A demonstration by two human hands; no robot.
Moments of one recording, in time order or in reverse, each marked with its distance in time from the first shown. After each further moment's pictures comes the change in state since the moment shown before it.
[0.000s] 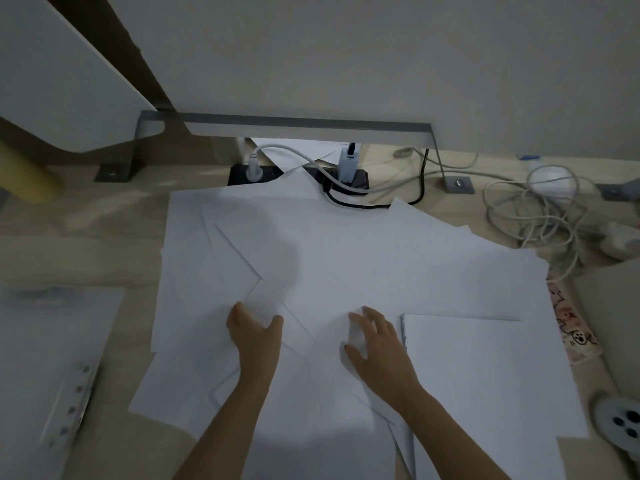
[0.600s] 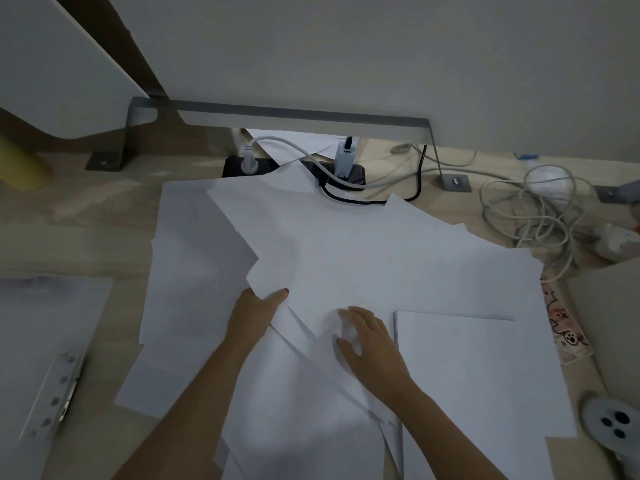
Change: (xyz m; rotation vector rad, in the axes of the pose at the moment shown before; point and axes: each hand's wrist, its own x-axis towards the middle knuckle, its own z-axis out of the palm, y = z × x) left_hand 0.024 0.019 -0.002 -0.130 -0.321 -0.037; right_hand 0.000 0.006 0.001 0.064 0.016 -0.057
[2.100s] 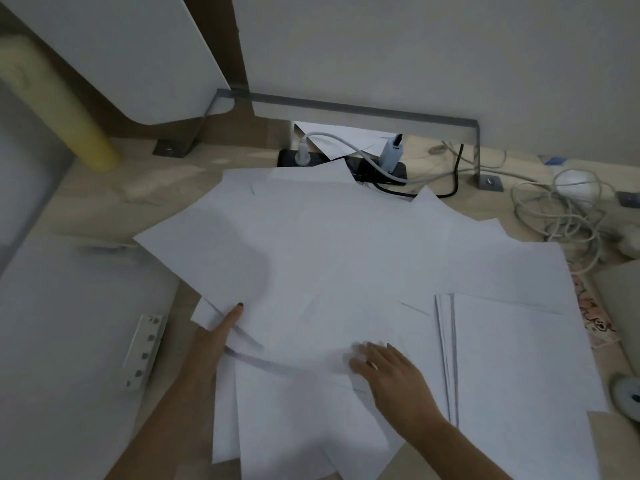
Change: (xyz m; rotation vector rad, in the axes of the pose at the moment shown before) left_hand -0.044 -0.061 -0.143 -0.289 0.270 0.029; right_hand -0.064 -0.042 0.059 -0.529 0.094 -0.403
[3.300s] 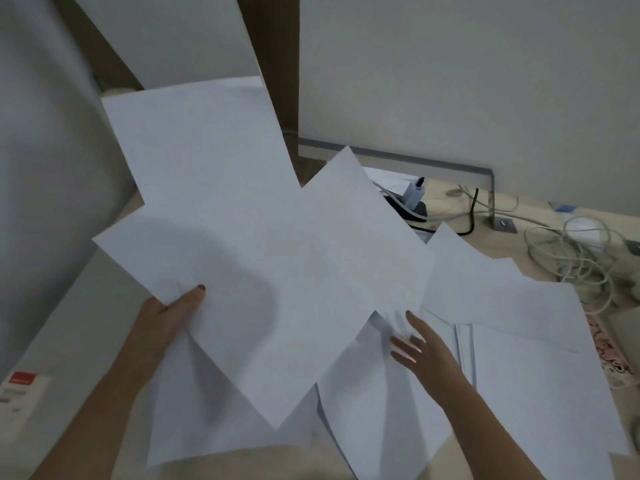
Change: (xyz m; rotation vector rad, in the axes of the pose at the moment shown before) left_hand -0.012 0.080 -0.104 0.142 -0.067 0.279; right_hand 0.048 0.006 -0.046 1.757 0.156 0.949
